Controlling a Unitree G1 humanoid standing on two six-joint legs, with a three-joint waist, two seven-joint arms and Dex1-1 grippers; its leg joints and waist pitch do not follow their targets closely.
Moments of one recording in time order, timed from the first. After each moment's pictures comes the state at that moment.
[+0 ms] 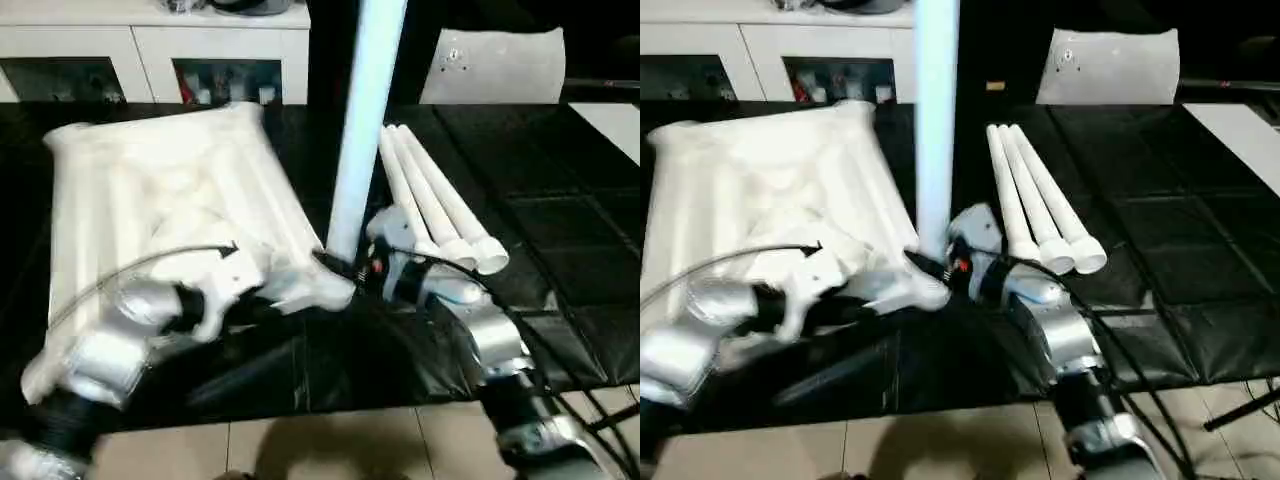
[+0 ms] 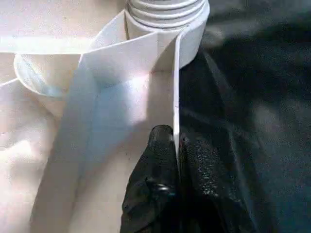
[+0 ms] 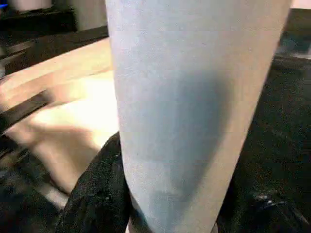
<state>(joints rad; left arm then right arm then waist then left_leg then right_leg) -0.29 0.44 -0.22 -0.01 0.00 0.55 -0.89 -0.48 -0.12 0.16 0.40 0.18 0.14 0.63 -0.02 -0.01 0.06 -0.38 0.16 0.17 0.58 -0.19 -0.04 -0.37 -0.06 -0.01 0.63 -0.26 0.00</state>
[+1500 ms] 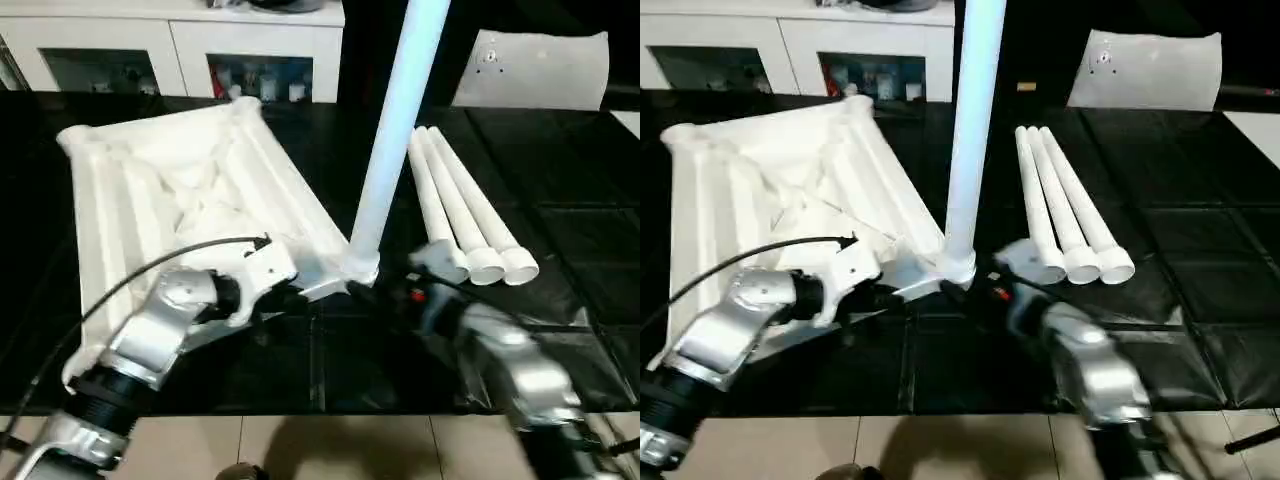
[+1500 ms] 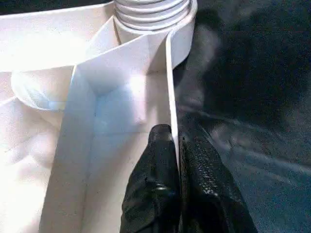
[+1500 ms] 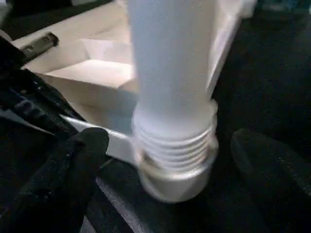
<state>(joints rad) -0.43 0.49 -0.32 0.21 0.02 0.29 -1.01 -0.23 -0.30 0.10 0.14 0.26 0.23 0.75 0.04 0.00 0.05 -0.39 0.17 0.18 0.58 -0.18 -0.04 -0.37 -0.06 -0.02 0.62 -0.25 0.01</state>
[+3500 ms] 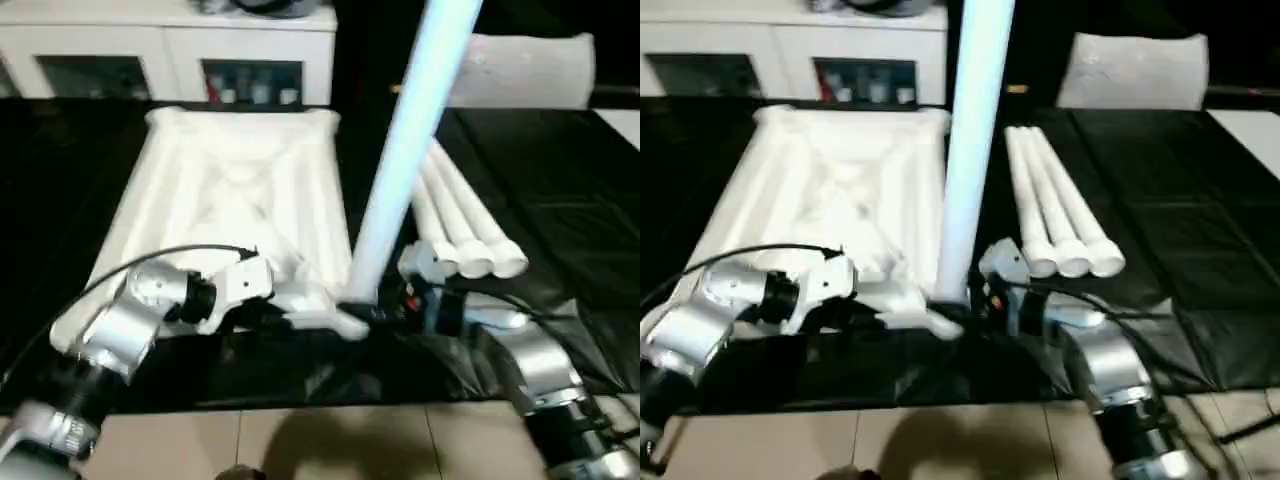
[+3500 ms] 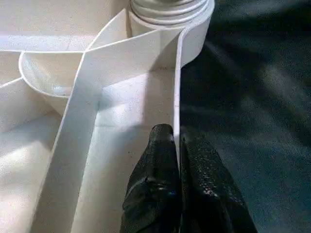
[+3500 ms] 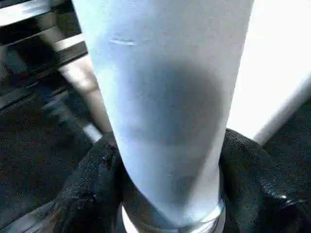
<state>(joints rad) -0.38 0.51 -0.28 0.17 -0.01 0.31 -1.08 -0.31 -0.23 0.16 0.22 0.22 0.24 0.79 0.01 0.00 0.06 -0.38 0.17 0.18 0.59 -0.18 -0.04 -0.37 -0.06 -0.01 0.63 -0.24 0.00</state>
